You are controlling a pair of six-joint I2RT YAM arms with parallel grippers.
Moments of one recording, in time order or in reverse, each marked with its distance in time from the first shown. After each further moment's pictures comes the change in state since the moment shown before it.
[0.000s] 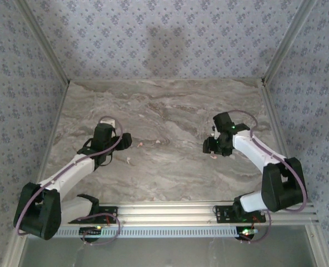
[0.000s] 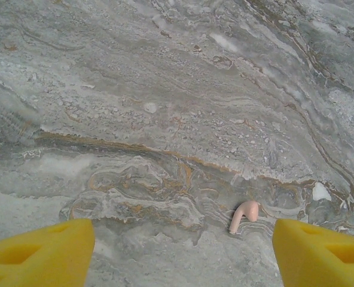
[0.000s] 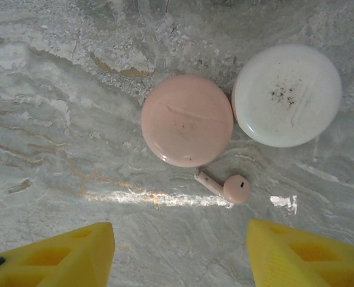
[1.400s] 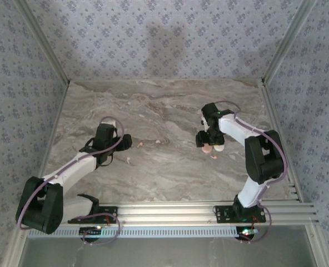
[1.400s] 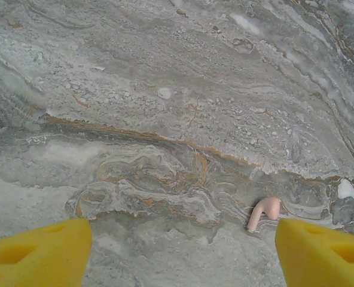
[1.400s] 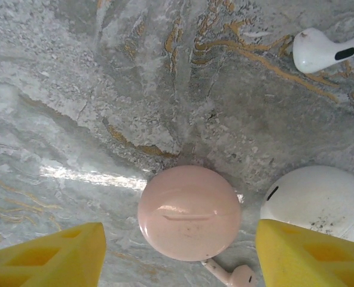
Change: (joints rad) left arm 0.000 0.054 0.000 0.001 -0.019 -0.007; right arm 0.037 0.320 0.254 -0.065 0.061 -0.185
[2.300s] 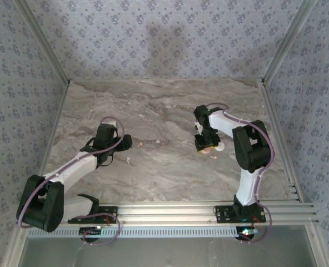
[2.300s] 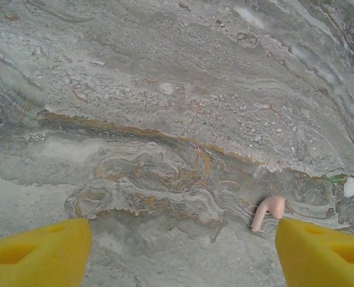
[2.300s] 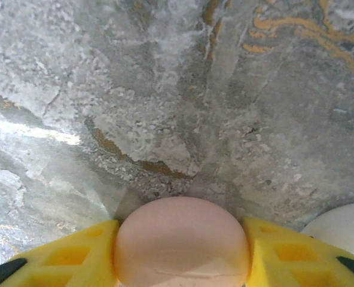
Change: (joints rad) left arm 0.000 0.019 0.000 0.003 0.000 0.000; right arm 0.045 0.169 0.102 -0.097 0.051 -0.066
